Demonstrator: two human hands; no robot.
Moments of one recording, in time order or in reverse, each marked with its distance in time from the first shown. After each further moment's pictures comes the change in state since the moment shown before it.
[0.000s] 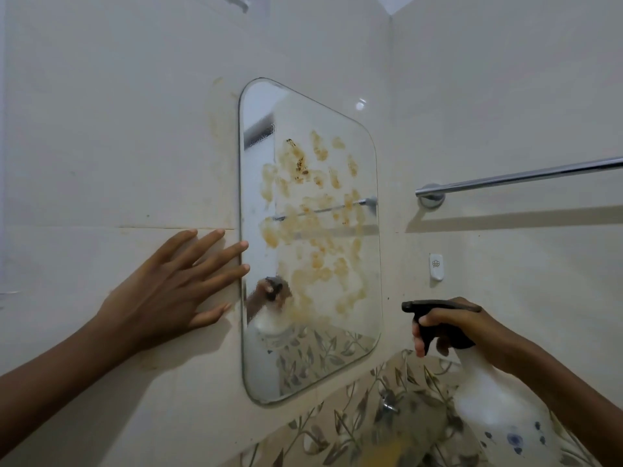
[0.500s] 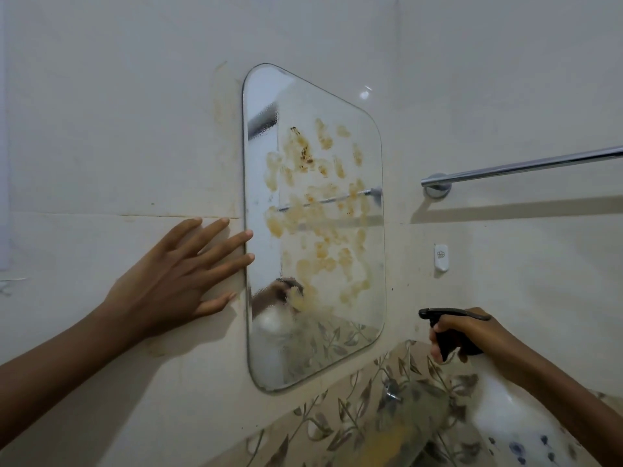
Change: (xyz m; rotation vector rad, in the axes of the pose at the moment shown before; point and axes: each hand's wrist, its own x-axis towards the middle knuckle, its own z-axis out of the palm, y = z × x) left_hand 0.000 0.000 0.004 0.024 0.026 -0.002; right_hand -0.007 0.031 0.002 -0.032 0.219 0.105
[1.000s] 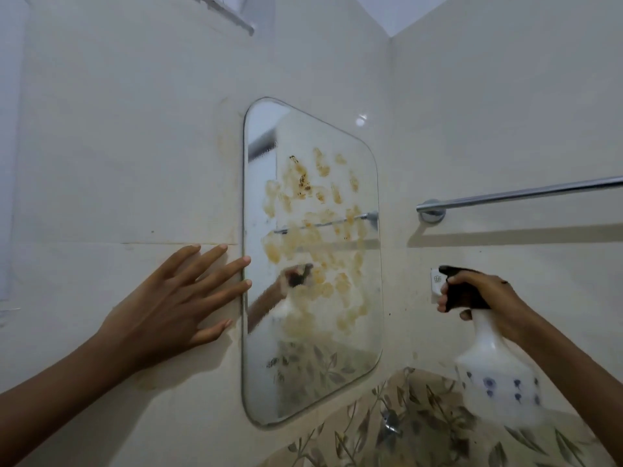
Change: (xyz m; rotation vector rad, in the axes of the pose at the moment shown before) left_hand 0.000 0.000 0.000 -0.033 -0.017 0.003; right_hand 0.041 -0.053 -0.046 0.151 0.250 -0.062
